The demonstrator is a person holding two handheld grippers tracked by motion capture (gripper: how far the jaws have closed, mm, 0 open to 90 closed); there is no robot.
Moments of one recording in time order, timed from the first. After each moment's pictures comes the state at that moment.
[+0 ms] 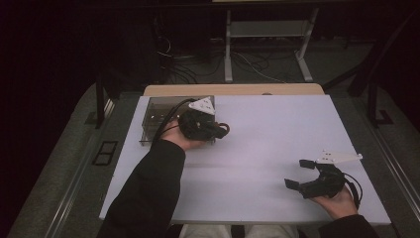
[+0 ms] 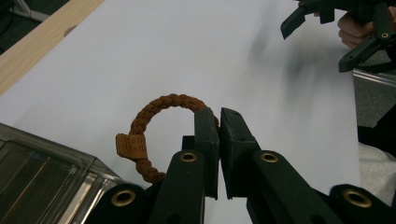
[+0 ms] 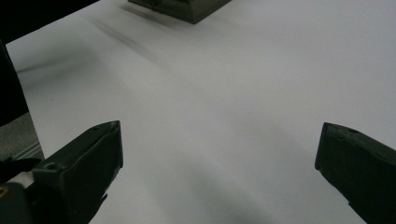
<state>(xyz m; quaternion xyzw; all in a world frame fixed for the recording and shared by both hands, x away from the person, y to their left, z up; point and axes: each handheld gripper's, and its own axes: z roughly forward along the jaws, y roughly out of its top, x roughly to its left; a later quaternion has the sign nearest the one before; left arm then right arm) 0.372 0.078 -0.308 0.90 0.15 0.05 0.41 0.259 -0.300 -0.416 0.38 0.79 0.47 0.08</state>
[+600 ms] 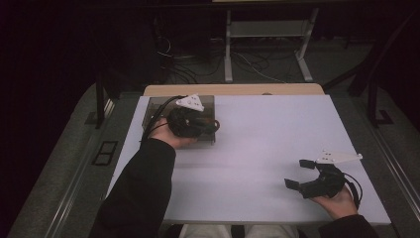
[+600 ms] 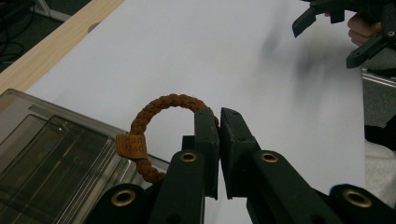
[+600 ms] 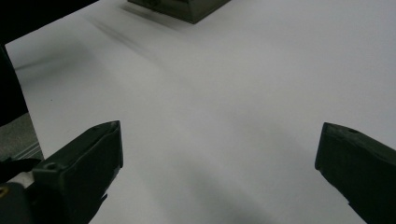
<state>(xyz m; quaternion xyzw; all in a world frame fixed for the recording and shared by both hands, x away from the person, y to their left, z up) 0.372 0.104 -0.299 0.90 0.16 0.06 0.41 0.259 -0.300 -0.416 0.39 0.79 0.47 0.08</state>
